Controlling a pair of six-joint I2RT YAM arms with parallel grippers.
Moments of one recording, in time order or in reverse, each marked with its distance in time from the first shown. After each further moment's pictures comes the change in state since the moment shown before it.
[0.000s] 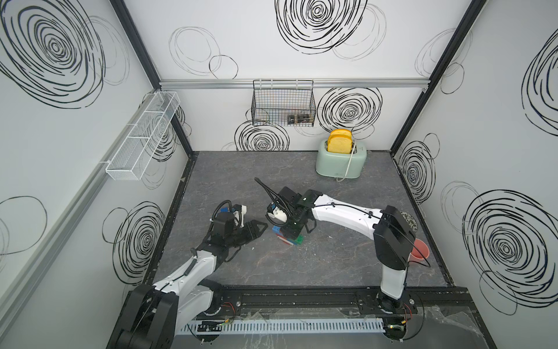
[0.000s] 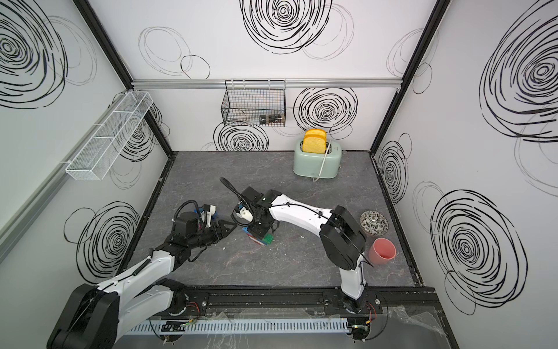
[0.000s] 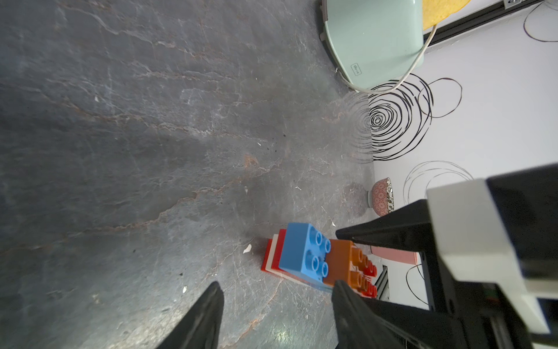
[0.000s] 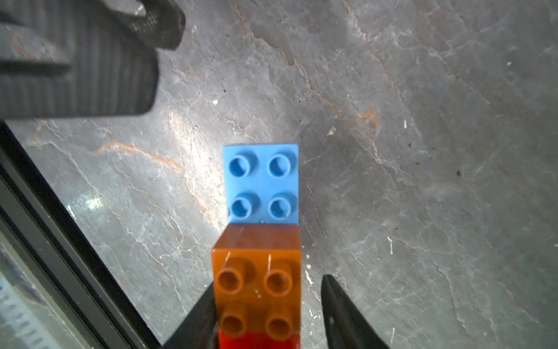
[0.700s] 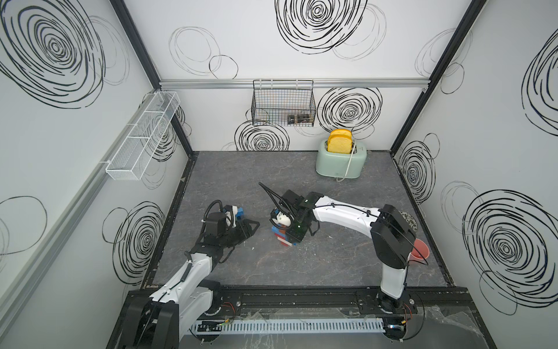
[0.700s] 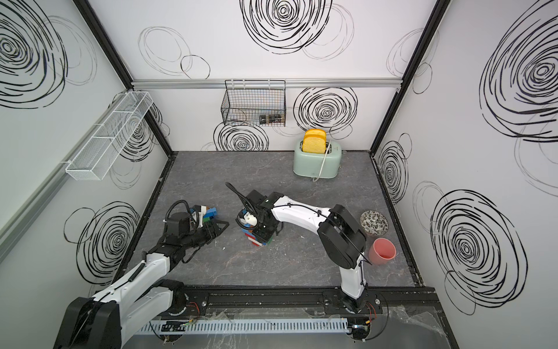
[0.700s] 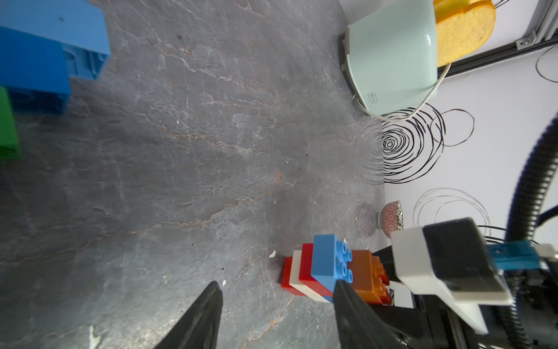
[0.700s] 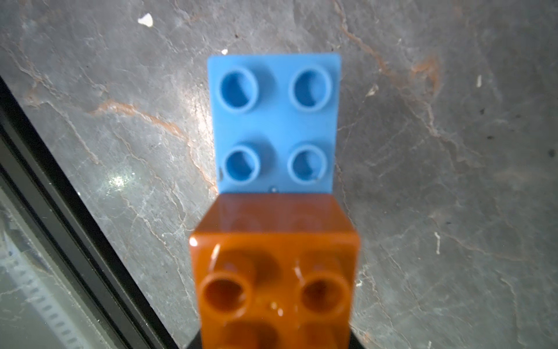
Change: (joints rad) left arm 0.130 -0.063 0.000 -0.108 0.009 0.034; right arm -0.037 0.003 -0.079 0.019 -0.114 -0.052
